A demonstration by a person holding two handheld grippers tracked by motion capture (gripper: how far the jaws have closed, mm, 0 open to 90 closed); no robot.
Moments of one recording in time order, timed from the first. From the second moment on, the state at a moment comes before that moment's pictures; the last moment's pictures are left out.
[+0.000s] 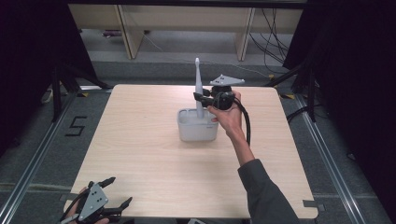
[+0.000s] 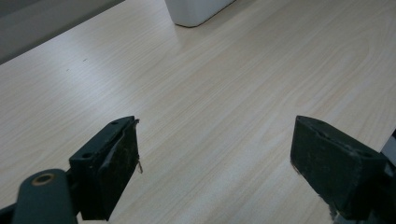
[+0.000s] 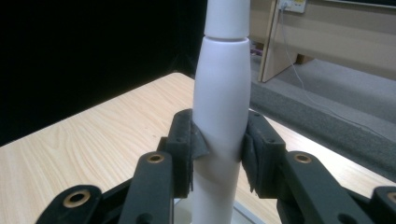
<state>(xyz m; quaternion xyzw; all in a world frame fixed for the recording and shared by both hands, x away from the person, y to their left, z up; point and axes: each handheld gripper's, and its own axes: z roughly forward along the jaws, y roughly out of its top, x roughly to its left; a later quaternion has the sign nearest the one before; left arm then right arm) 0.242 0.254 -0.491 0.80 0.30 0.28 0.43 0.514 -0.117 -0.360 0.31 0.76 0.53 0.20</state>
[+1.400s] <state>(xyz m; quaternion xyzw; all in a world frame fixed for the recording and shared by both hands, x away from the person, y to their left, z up) 0.242 0.253 -0.491 0.80 0.30 0.28 0.44 0.526 -0.091 -0.423 0.34 0.79 0.48 0.18</state>
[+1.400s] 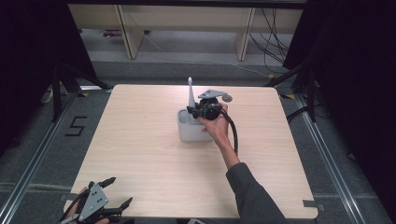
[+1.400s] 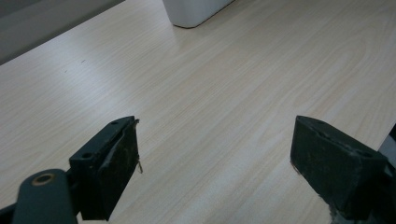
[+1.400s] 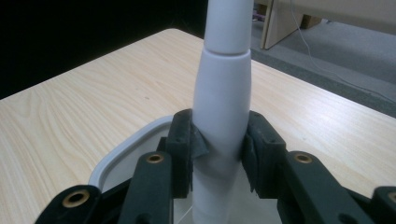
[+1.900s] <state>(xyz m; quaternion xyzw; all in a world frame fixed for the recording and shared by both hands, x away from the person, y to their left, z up) 0.242 0.253 -0.491 0.80 0.30 0.28 0.43 0.526 -0.101 -0.427 0.36 0.77 0.50 0.16</state>
